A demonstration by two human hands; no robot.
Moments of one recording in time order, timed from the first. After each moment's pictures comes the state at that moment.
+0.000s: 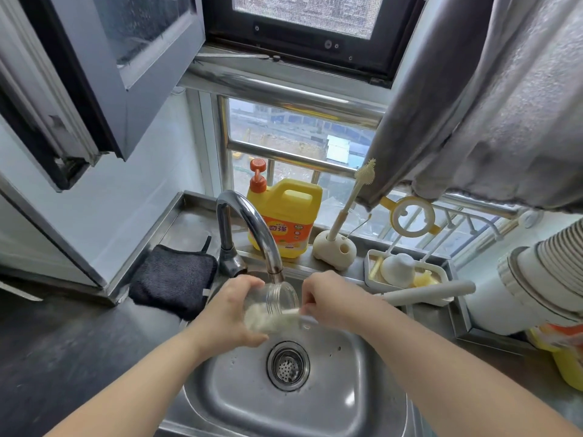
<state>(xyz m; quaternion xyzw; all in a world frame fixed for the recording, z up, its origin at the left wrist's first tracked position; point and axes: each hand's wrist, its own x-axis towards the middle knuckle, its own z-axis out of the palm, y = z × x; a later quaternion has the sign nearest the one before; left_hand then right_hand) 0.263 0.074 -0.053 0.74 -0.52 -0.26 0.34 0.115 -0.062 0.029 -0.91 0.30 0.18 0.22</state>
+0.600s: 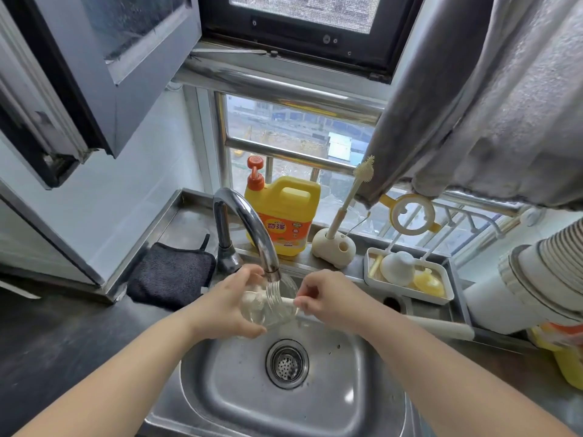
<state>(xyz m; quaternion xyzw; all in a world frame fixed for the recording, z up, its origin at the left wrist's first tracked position) 0.276 0.062 -0.041 0.71 -0.54 -0.35 0.28 0.102 -0.066 0.020 -0.88 0.32 0.07 0.34</state>
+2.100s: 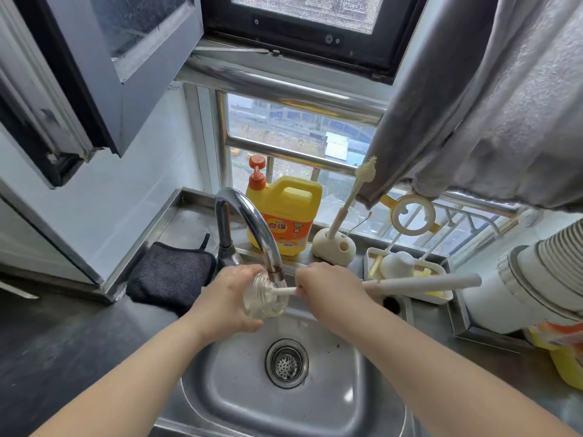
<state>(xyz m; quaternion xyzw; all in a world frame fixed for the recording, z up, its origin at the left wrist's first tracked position) 0.273 0.060 -0.052 0.75 -0.56 -0.20 0.30 0.122 -0.053 0.035 -0.95 0.27 0.12 0.05</state>
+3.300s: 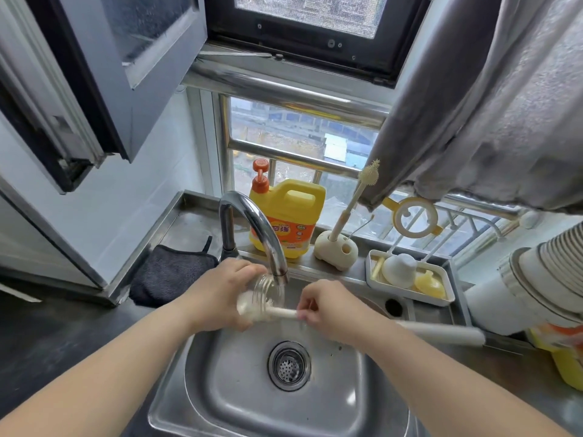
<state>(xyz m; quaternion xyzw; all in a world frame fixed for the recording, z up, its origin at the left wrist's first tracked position) 0.298 0.060 -0.029 0.73 -0.64 -0.18 0.18 0.111 -0.048 0.023 -0.88 0.35 0.12 0.31</state>
